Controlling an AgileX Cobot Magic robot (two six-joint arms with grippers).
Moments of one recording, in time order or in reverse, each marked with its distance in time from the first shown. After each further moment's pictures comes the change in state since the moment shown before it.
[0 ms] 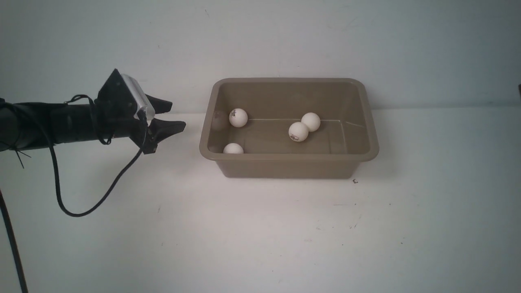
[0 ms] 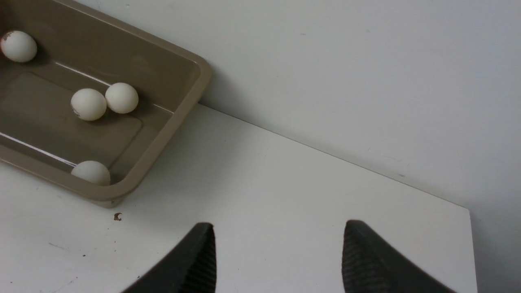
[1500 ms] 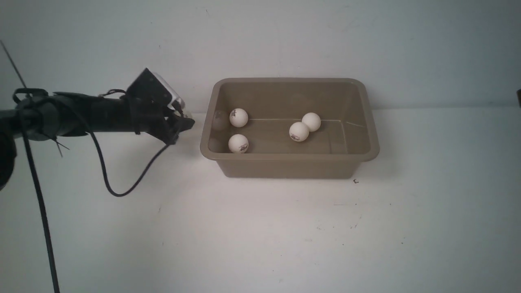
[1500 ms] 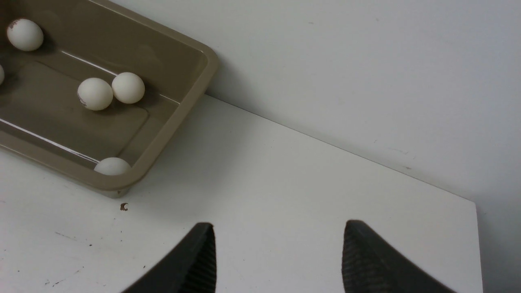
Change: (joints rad) right arm 0.000 0.000 0.000 0.000 0.019 0.000; left arm -0.068 0.092 -0.215 0.187 -0.234 -0.349
